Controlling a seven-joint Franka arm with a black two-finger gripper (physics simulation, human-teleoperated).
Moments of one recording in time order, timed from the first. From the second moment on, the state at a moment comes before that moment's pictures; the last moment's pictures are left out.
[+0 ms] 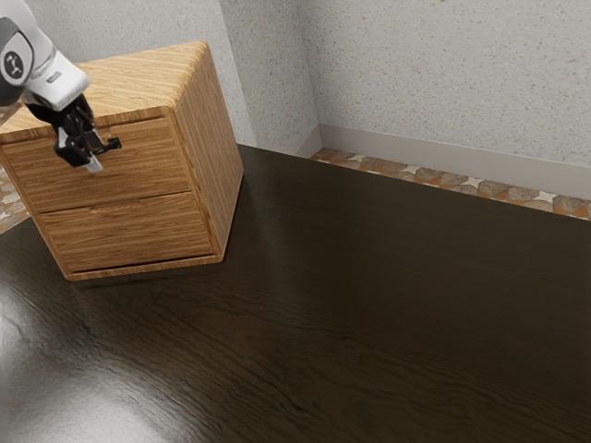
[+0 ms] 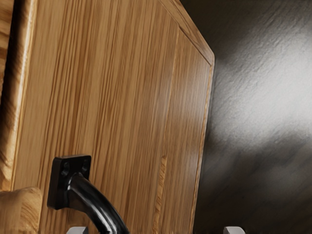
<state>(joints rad) 0.13 0.17 0.46 -1.32 -0.06 1.83 1.37</state>
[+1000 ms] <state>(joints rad) 0.14 0.13 0.47 -1.39 -0.05 1.82 1.38</state>
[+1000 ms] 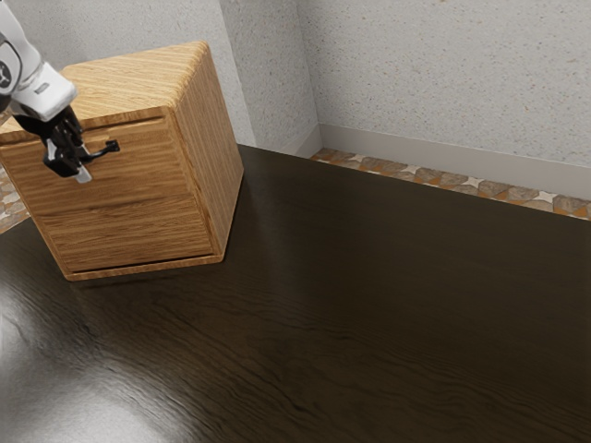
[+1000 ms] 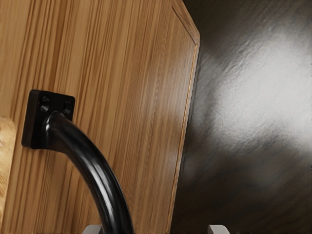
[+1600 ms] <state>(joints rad) 0.12 0.02 0.47 -1.49 -0.02 1.82 1.37</state>
